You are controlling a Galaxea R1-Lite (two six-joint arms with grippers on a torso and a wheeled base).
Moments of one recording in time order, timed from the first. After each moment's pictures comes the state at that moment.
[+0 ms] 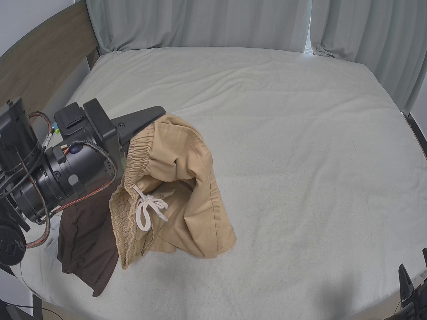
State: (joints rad) left arm -0.54 1.45 -0.68 -0.91 -0.24 -1.01; right arm 0.00 0.02 -0.02 0.00 0.01 0.01
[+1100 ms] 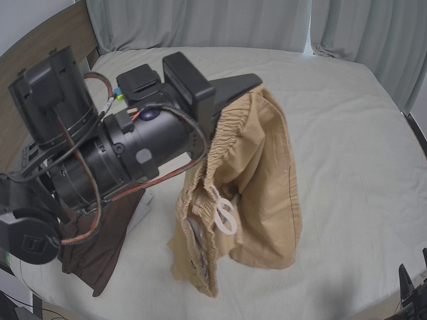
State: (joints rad) left arm -0.82 1.62 -0.96 -0.88 -0.20 -1.06; right arm 0.00 0.02 -0.02 0.00 0.01 0.01
